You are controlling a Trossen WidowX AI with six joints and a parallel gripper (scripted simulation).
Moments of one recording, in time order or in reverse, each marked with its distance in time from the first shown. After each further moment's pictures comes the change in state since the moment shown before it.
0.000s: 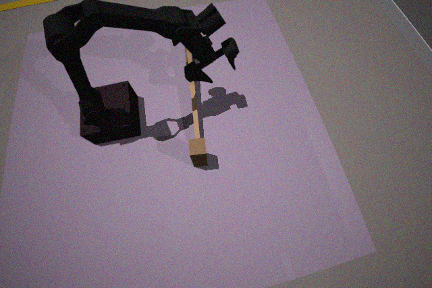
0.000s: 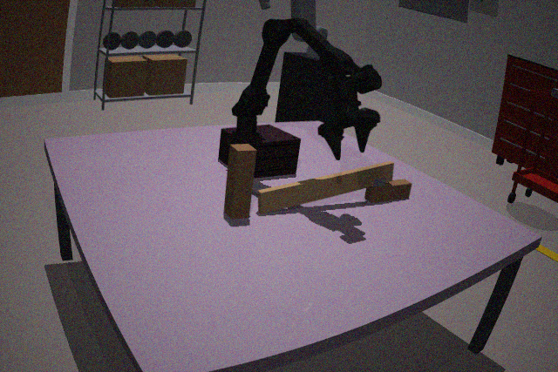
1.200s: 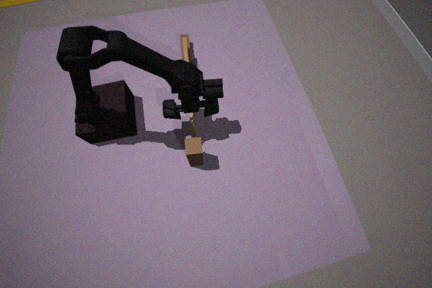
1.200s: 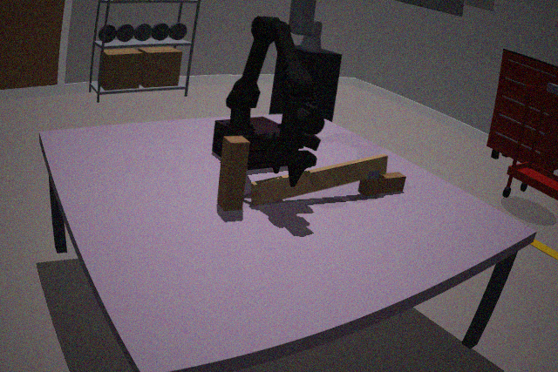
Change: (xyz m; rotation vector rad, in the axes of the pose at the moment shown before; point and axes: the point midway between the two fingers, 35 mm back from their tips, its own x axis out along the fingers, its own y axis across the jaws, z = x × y) arm 0.065 0.151 -0.070 0.082 -0.167 0.556
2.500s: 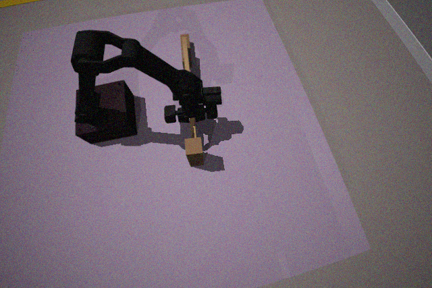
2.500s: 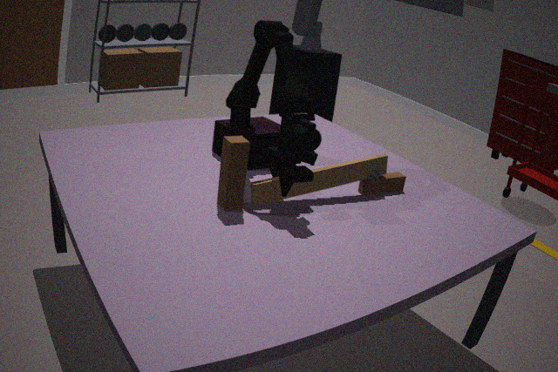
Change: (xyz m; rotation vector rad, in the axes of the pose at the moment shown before) arm 0.042 0.003 0.001 -0.003 -0.001 0.004
